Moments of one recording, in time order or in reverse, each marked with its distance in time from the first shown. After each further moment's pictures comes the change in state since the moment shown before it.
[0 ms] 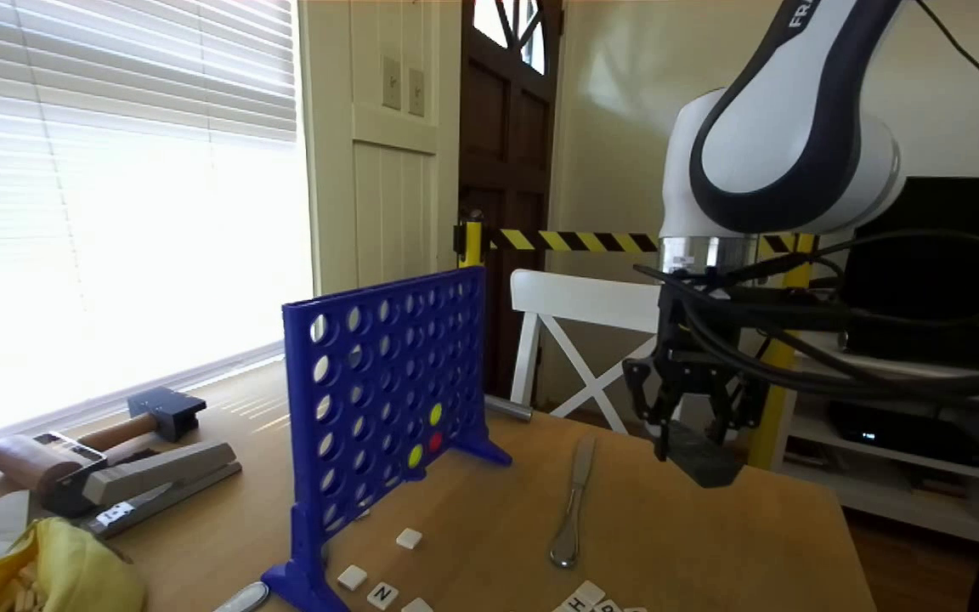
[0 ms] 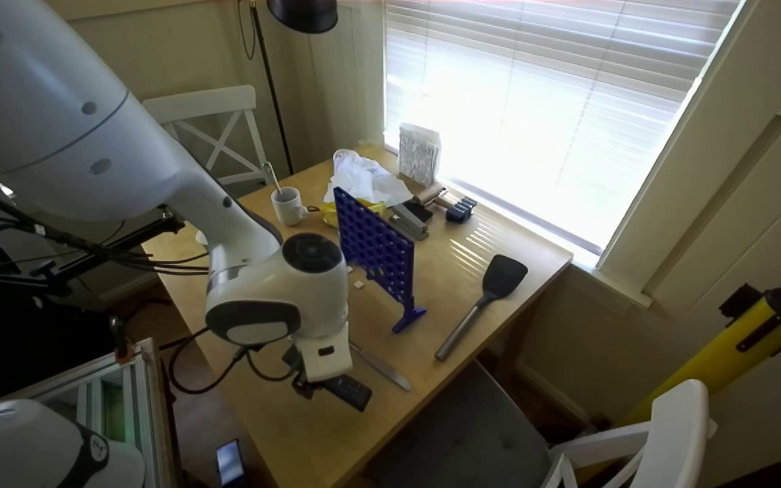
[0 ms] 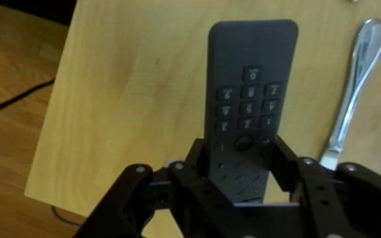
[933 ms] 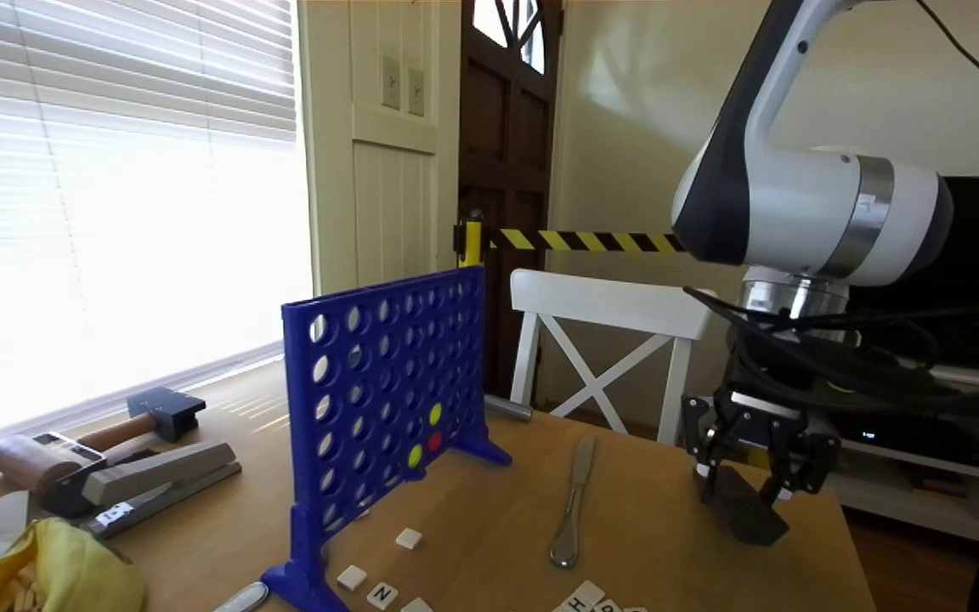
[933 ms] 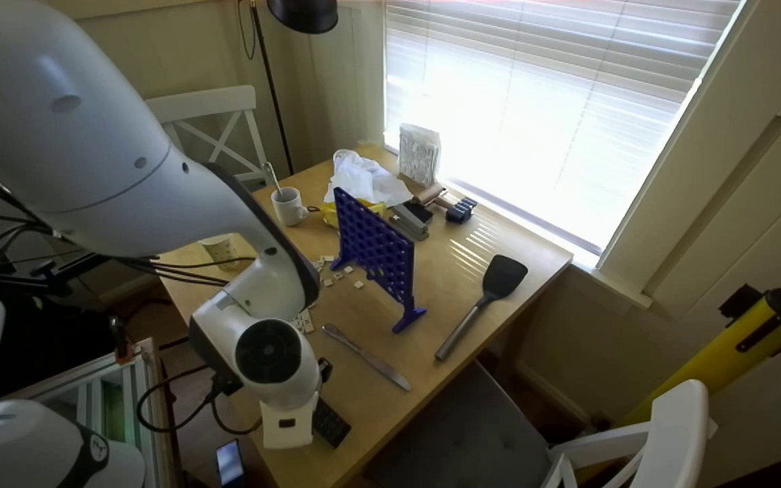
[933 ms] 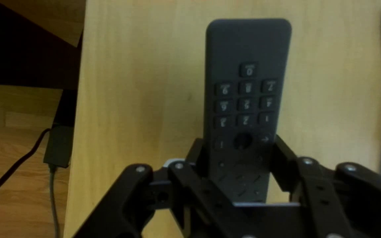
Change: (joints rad) arm -0.253 0.100 0.245 -0.051 0.921 0.122 -0.726
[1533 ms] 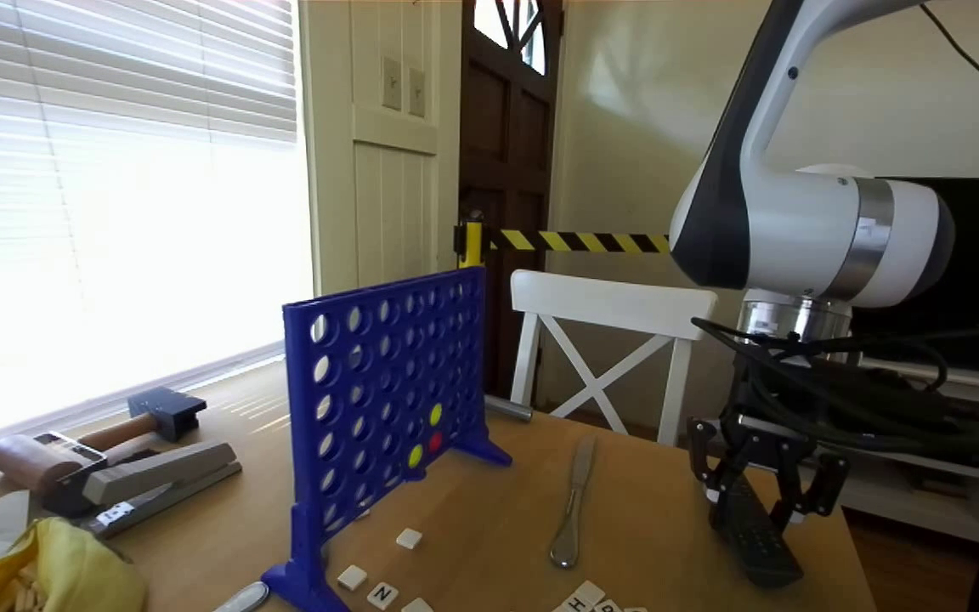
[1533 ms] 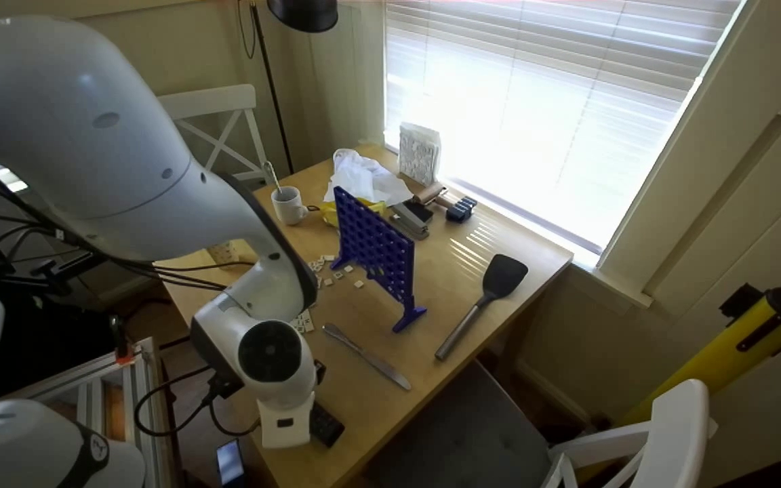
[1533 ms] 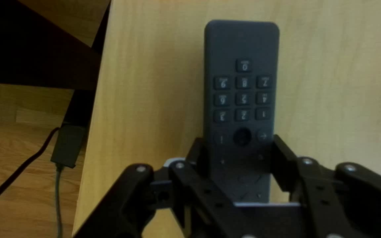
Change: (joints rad) arm 0.006 0.053 0.019 0.006 0.008 0.020 -0.029
